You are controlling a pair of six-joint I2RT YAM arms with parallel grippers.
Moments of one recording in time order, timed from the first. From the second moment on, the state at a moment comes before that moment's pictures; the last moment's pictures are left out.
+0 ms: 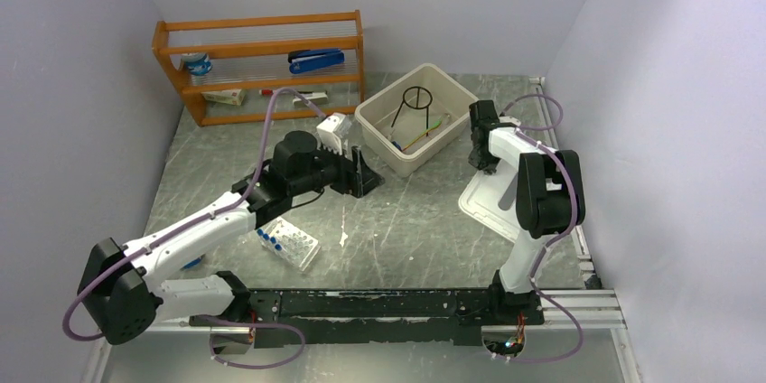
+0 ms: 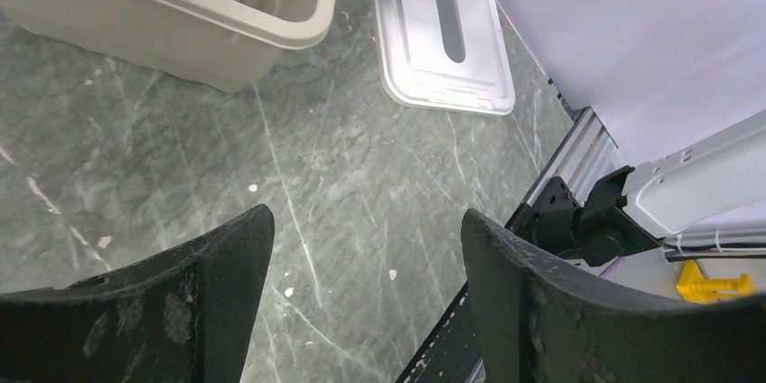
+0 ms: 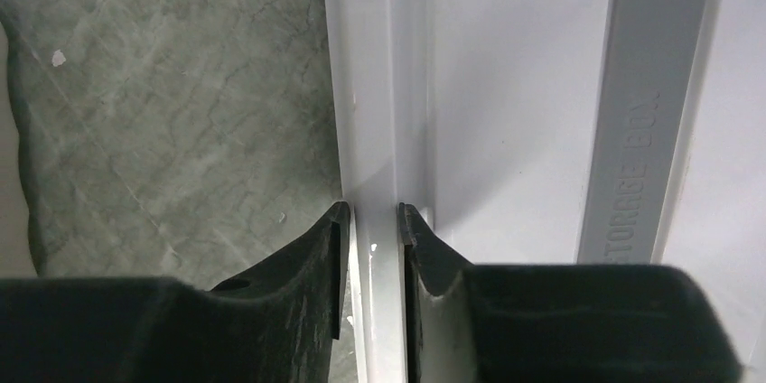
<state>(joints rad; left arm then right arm) -0.76 1.16 0.85 -0.01 0.22 -0.51 0.10 1.84 1.16 -0.52 0.42 0.65</state>
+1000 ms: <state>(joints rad) -1.02 1.49 0.96 0.14 0.07 -0.74 0.08 1.26 1.01 -0.51 0.23 0.75</state>
